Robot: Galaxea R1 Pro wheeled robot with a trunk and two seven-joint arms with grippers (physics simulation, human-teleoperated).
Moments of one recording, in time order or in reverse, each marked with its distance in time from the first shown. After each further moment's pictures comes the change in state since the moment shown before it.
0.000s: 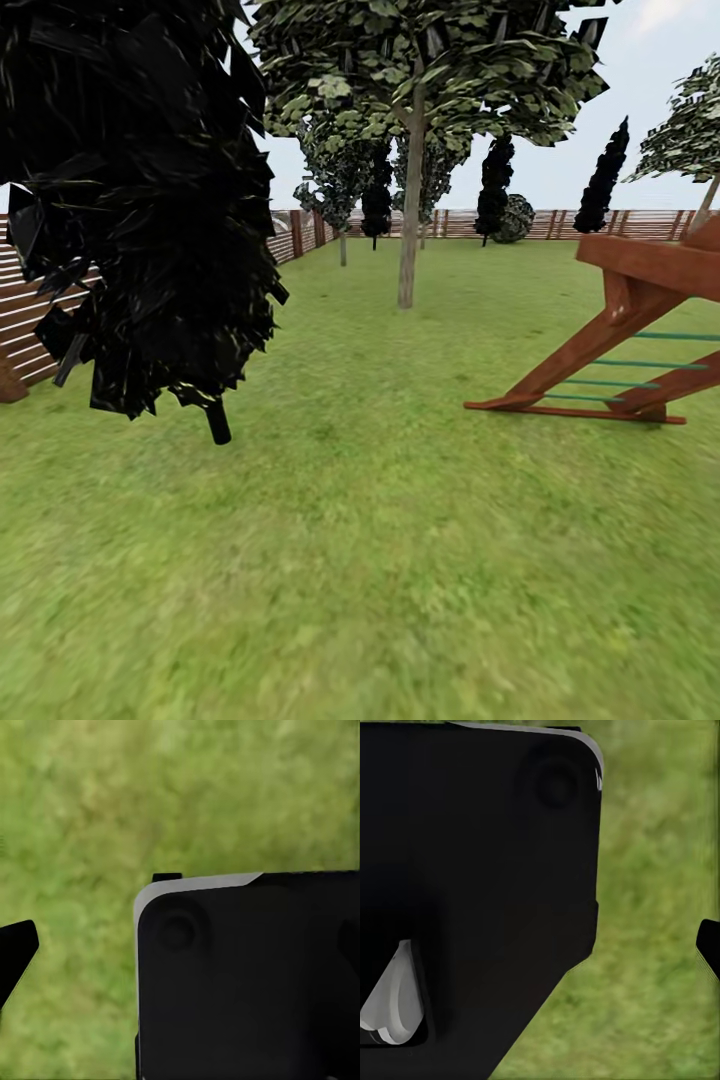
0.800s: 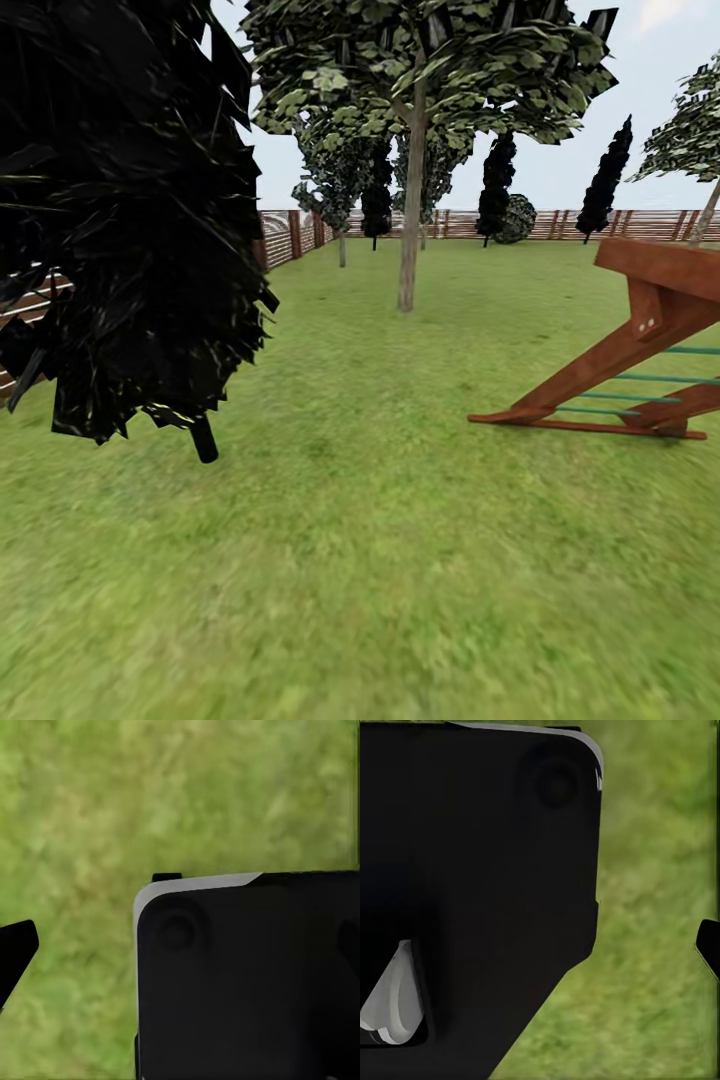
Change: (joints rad) left arm 0.000 -0.001 0.000 0.000 0.000 0.000 0.000; right arm 0.000 0.000 0.000 0.000 0.000 0.000 0.000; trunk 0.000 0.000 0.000
